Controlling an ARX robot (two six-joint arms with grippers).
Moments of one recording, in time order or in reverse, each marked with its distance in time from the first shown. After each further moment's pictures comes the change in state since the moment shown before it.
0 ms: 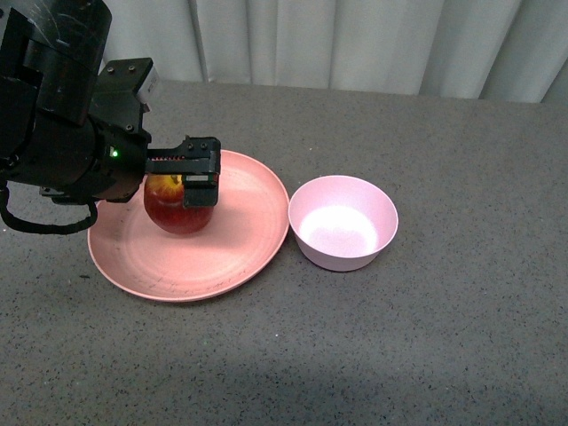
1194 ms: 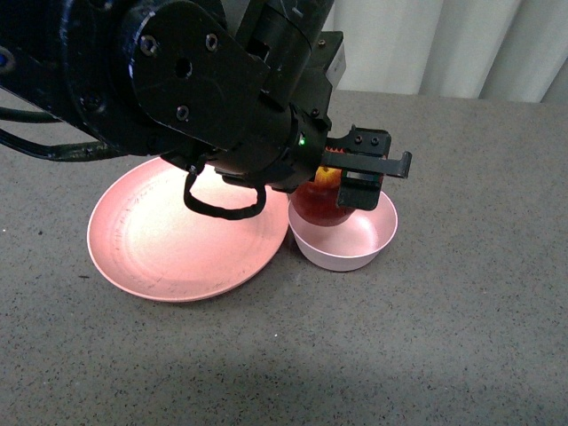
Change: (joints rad) left arm -0.317 0.042 0.191 -0.056 0.026 -0.042; right arm 0.000 0.000 0.000 0.000 0.000 0.000
